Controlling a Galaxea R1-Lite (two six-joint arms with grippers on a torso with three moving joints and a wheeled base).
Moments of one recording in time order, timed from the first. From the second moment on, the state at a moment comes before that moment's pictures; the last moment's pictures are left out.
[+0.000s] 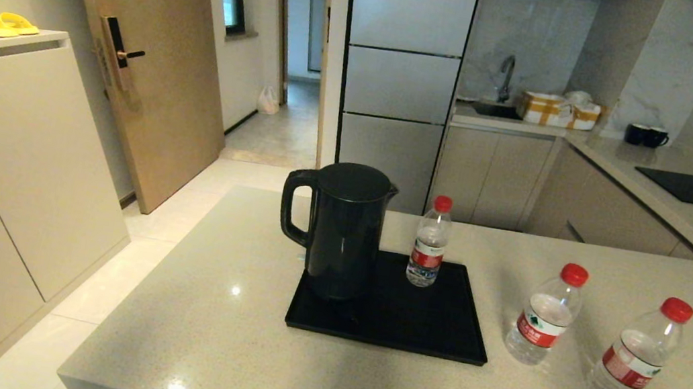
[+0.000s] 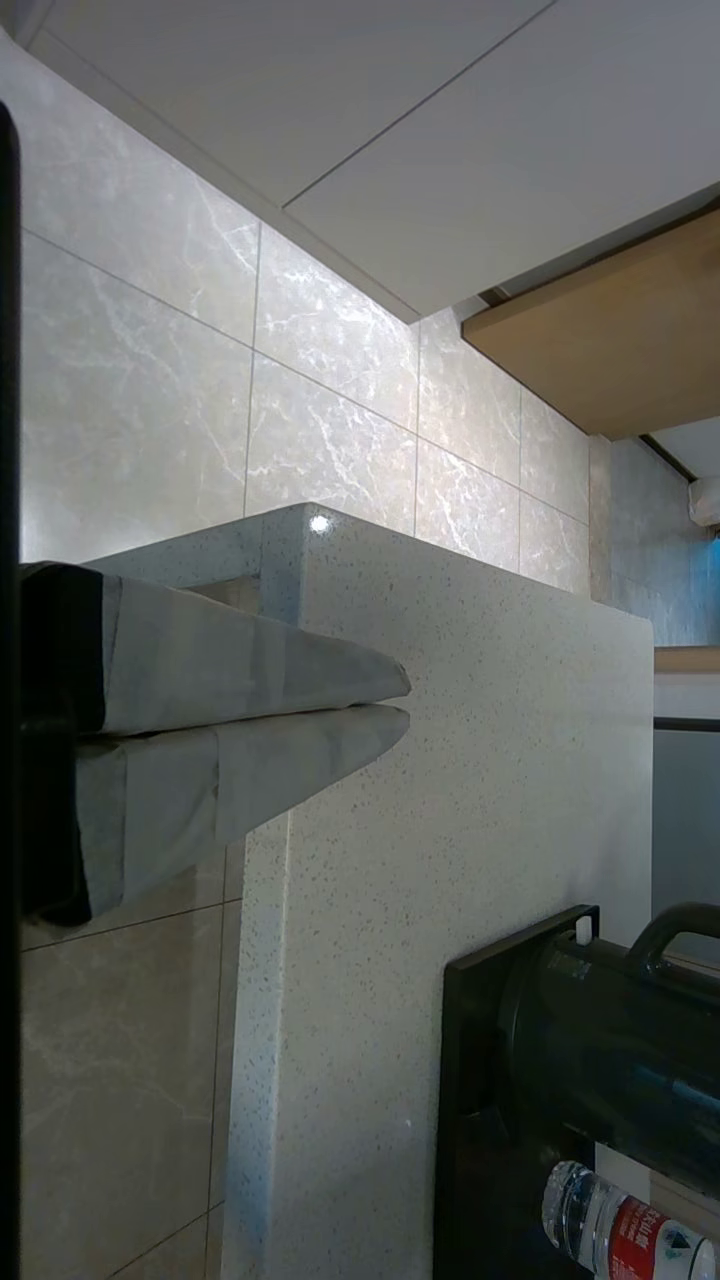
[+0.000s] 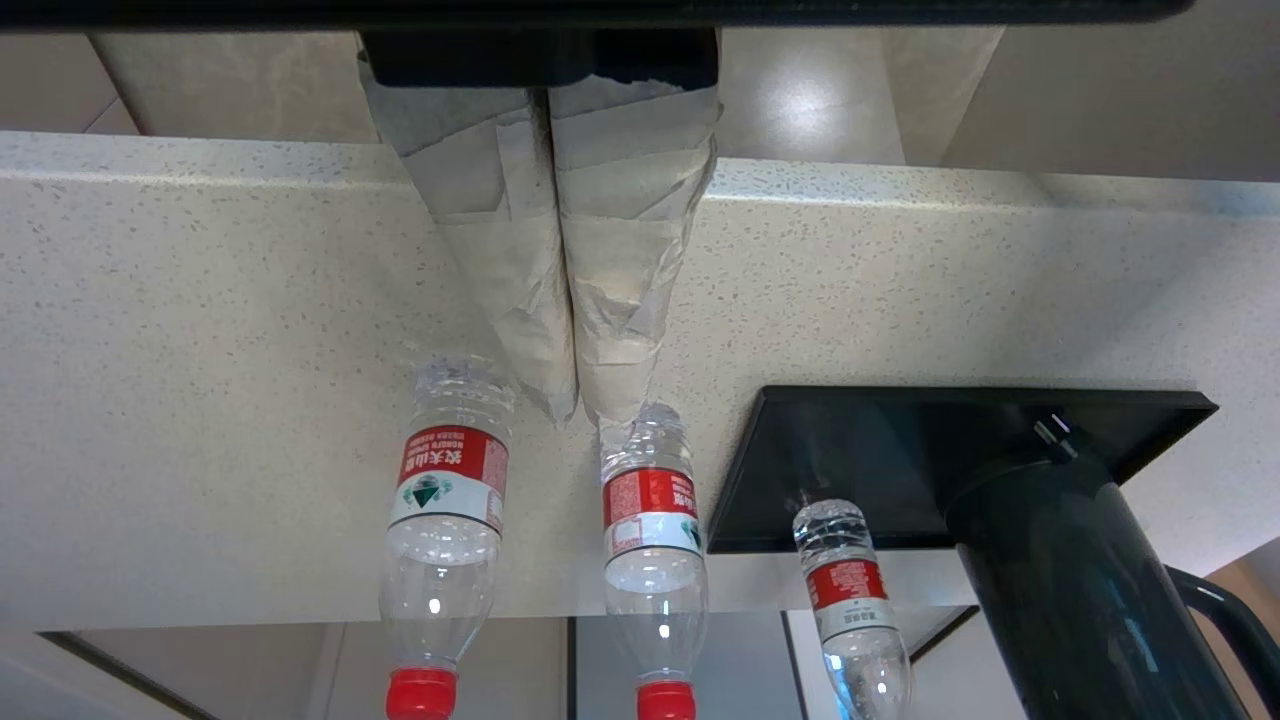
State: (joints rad) left arm 0.00 0.00 0.00 0.04 0.00 0.02; right arm 0.00 0.00 0.00 0.00 0.00 0.00
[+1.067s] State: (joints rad) left arm 0.00 0.00 0.00 0.04 0.00 0.02; right arm 0.05 0.81 -0.66 0.22 0.18 0.08
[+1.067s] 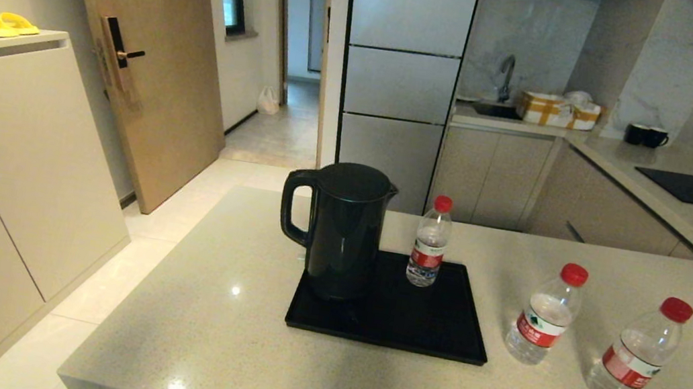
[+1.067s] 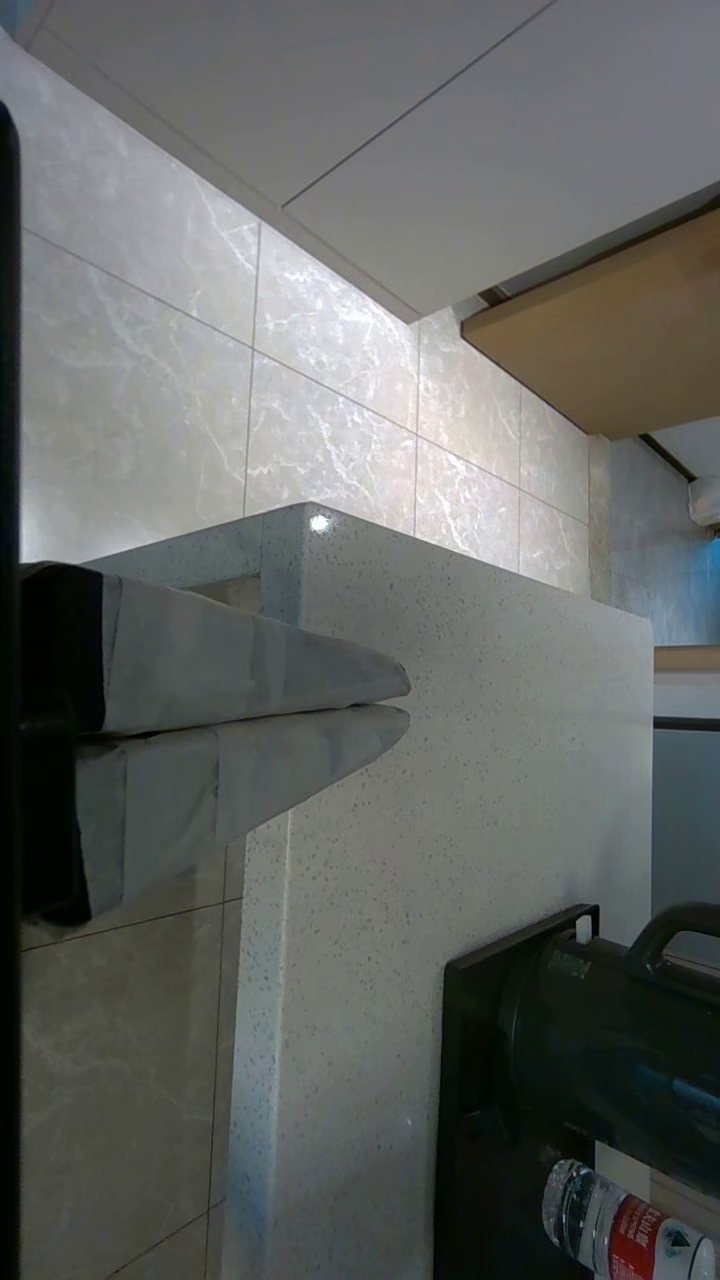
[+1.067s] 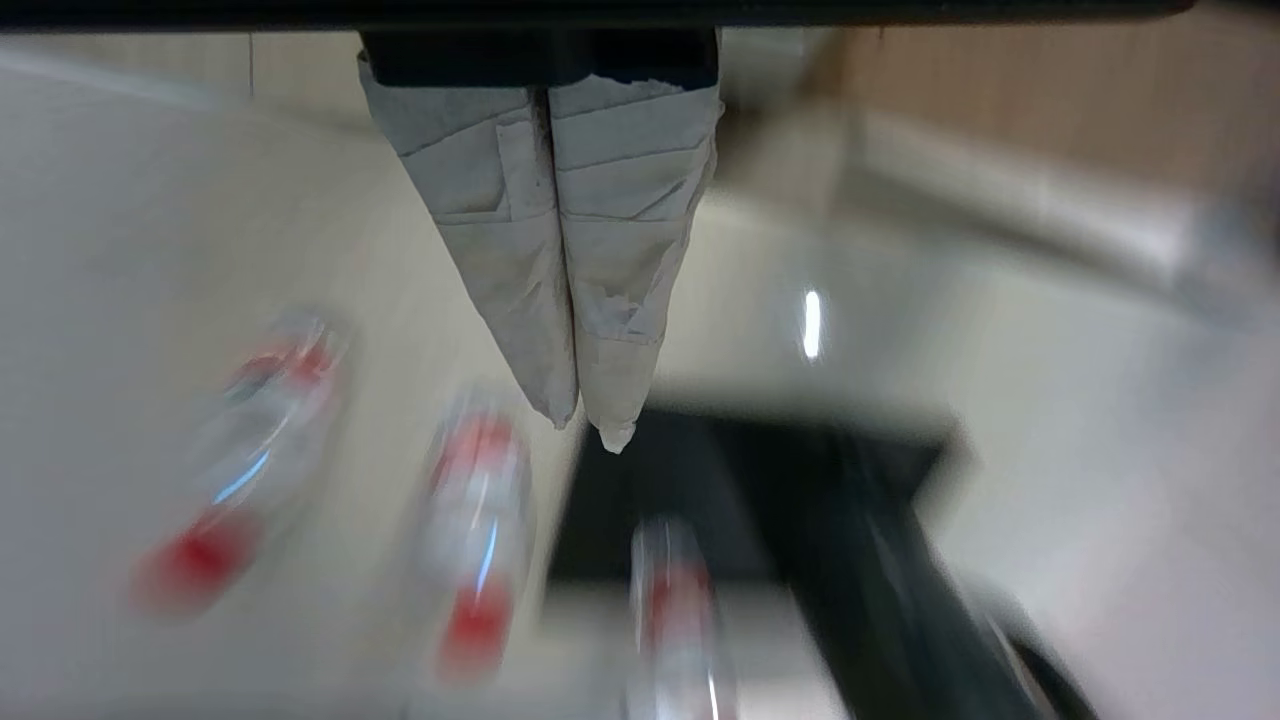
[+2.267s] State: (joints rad) left arm 0.00 0.00 0.00 0.04 0.00 0.02; right arm 0.17 2.09 -0.12 -1.52 -0.06 0.10
